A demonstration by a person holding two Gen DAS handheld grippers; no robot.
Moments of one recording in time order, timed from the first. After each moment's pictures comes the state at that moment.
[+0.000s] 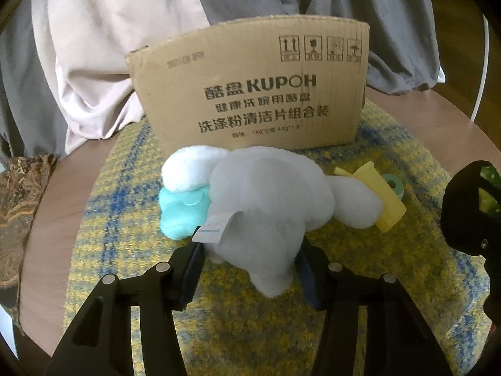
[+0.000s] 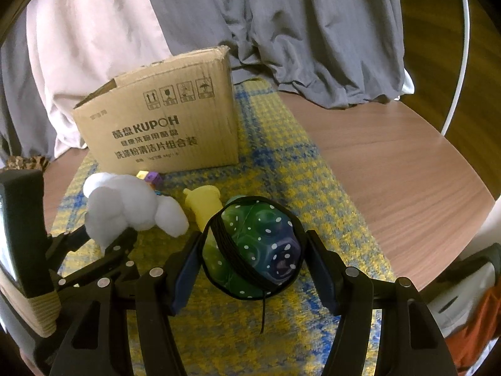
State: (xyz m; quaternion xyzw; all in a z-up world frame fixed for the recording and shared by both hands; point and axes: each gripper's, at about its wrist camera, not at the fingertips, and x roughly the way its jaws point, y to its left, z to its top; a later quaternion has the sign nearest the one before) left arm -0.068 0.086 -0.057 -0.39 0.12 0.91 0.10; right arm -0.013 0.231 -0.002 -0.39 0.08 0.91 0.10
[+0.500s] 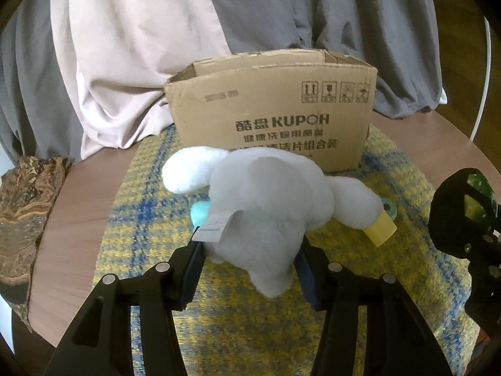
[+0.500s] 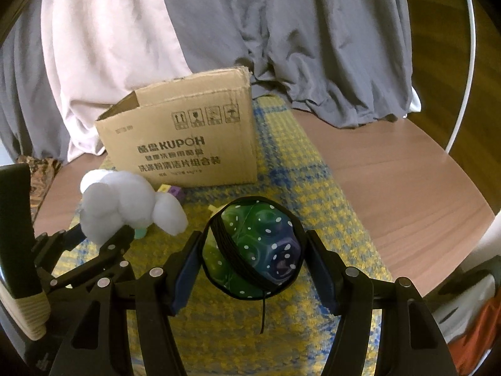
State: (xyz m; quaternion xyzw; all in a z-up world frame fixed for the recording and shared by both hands) left arm -0.059 0.065 -0.021 -0.37 0.10 0.92 0.09; right arm -0.011 0.215 0.025 -0.37 0.07 0.92 0.08
